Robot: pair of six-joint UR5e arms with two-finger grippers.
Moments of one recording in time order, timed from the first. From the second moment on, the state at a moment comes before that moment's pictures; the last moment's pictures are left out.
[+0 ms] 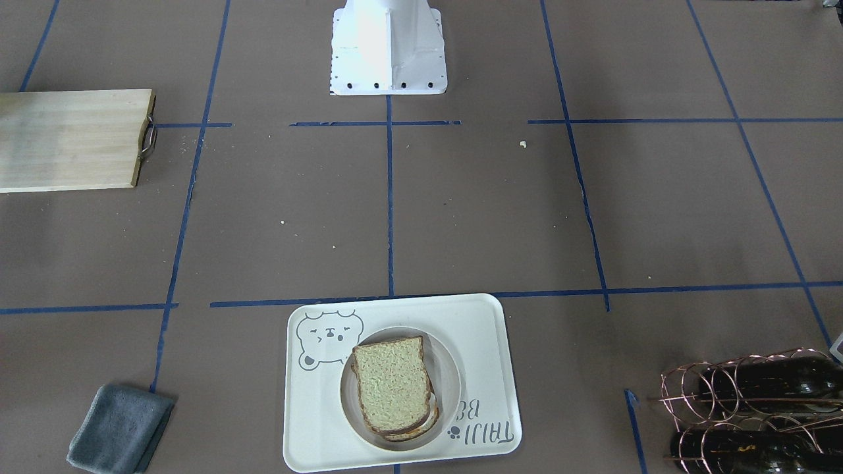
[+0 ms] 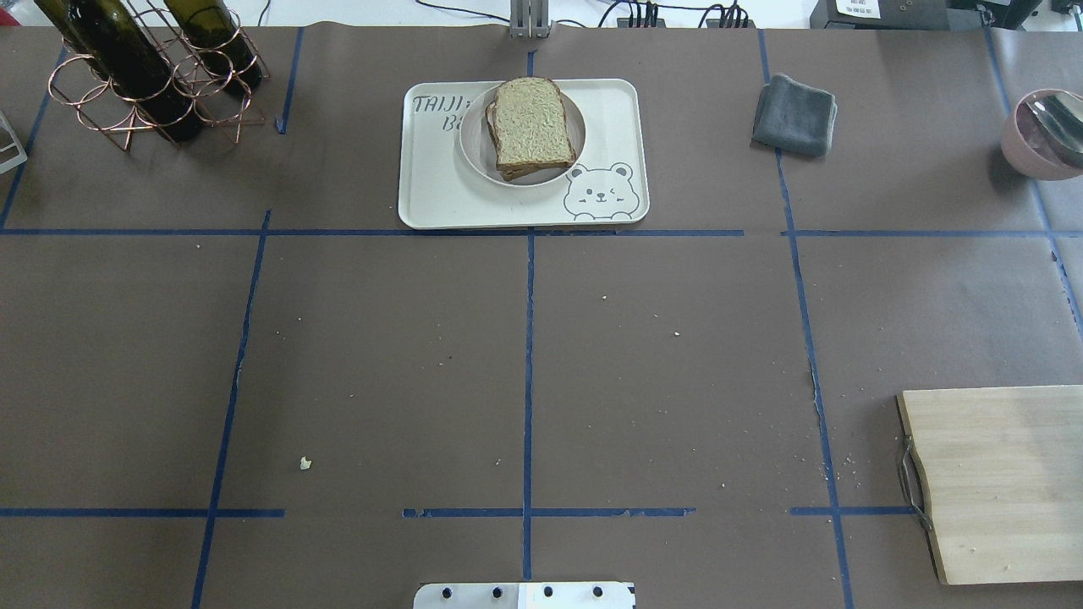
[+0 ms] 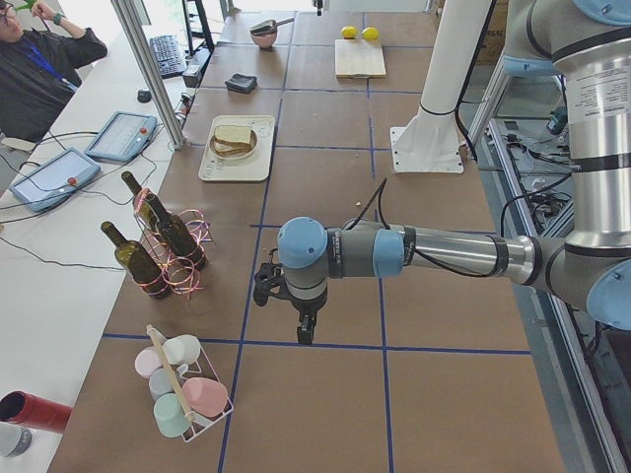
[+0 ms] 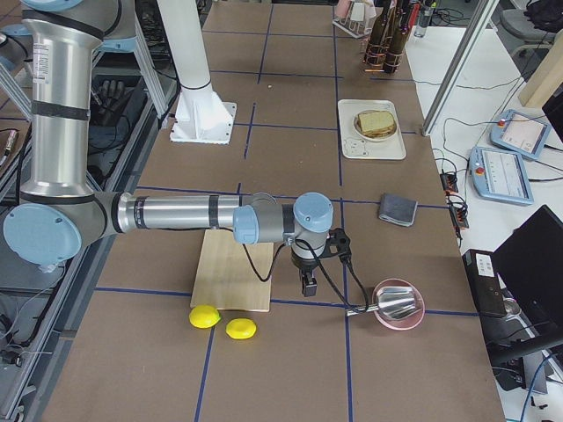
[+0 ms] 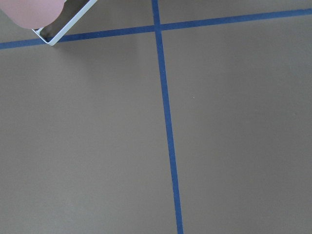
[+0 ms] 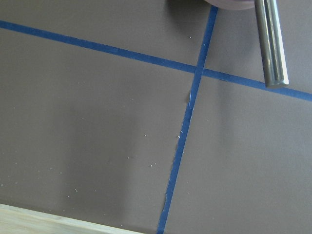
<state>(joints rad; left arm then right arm) -1.59 -1.40 -1.85 -1.43 -2.36 0.14 1.48 -1.69 1.73 -1.54 2.32 -0.10</state>
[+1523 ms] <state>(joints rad) -1.61 -1.41 -1.88 -1.43 -2.33 0.15 1.48 -1.69 1.73 -1.53 2.35 -0.09</state>
